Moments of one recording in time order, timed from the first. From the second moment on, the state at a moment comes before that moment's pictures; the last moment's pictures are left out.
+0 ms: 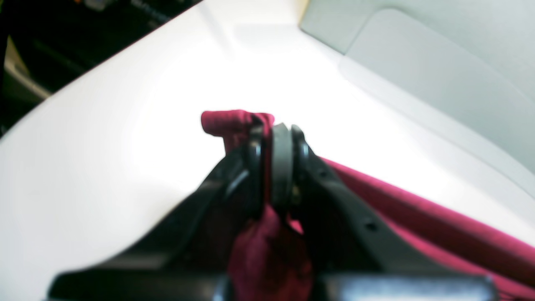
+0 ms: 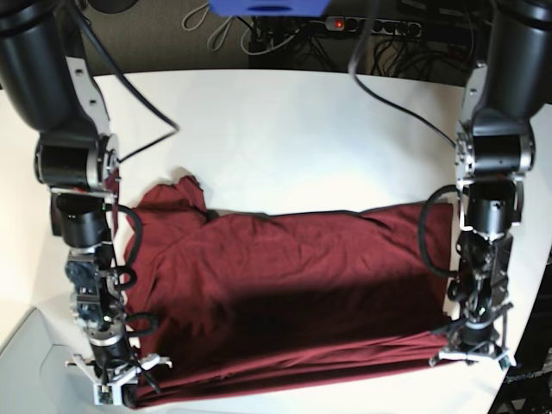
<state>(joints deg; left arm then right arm) -46.2 -16.5 2.9 30.3 -30.5 5.6 0.0 47.9 9.9 2.7 29.4 -5.8 7.5 13.6</state>
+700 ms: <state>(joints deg) -48.5 -15.5 10.4 28.1 -30.5 5.2 -5.0 46.4 11.9 2.8 29.6 -5.8 7.5 13.9</state>
